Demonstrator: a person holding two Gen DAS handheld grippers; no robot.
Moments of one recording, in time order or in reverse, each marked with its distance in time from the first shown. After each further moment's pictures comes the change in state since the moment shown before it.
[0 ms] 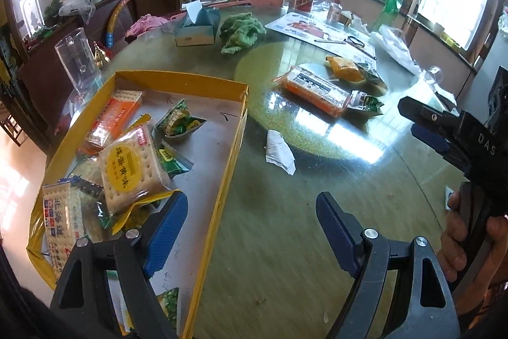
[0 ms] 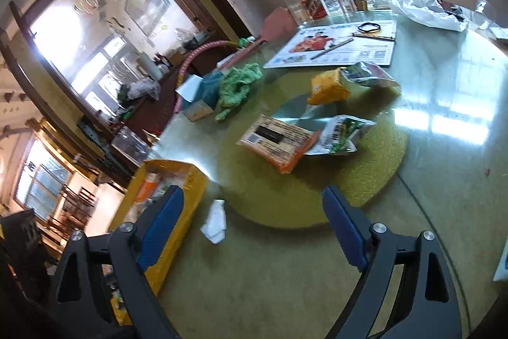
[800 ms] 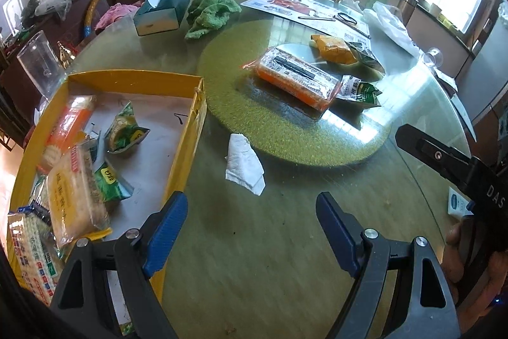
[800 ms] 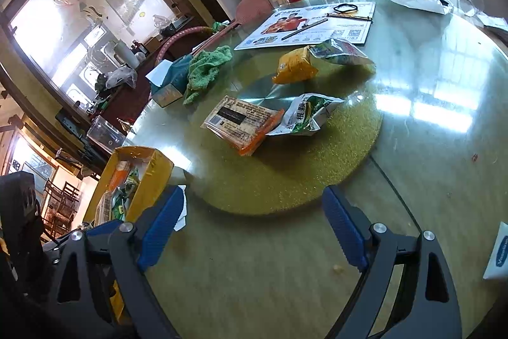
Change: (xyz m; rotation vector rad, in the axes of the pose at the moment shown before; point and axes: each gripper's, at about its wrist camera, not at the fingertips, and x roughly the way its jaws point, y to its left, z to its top) left arm 0.050 -0.033 0.026 0.042 0.093 -0.032; right arm 0.011 -0.028 -0.007 0.032 0.064 -0.072
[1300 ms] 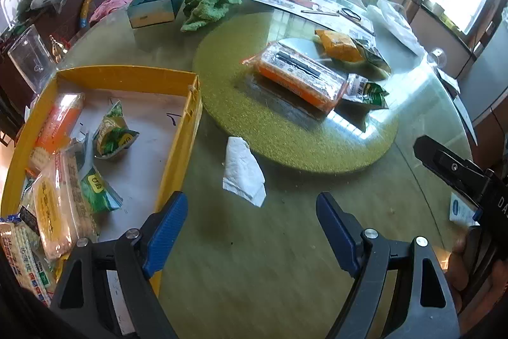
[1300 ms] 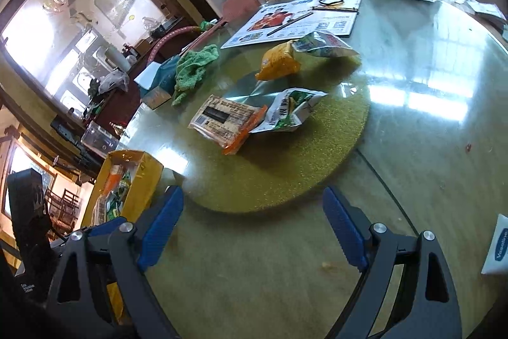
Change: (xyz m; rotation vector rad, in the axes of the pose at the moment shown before) left arm 0.016 0.004 0.011 -0.019 0.030 -0.019; right arm 0.000 -0.016 0.001 0.054 0.012 -0.020
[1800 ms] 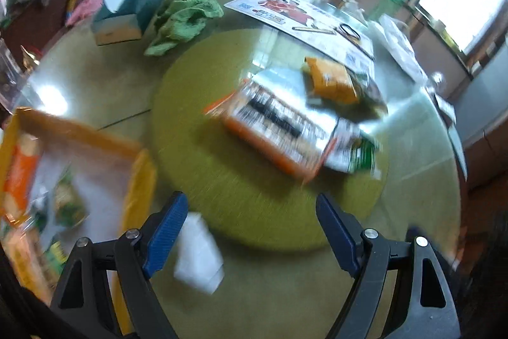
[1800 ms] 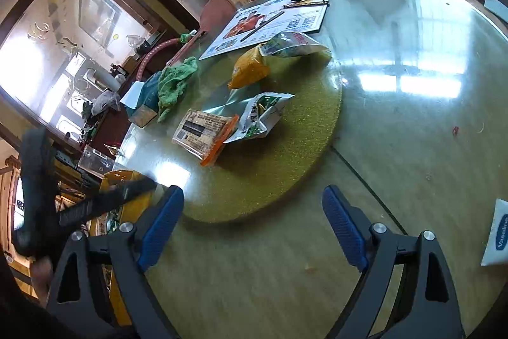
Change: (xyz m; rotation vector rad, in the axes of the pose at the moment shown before) left arm 0.043 -0.023 0.078 -0.079 0.029 -0.081; right arm -0.003 -0.028 0.004 0.115 -0.011 -0.006
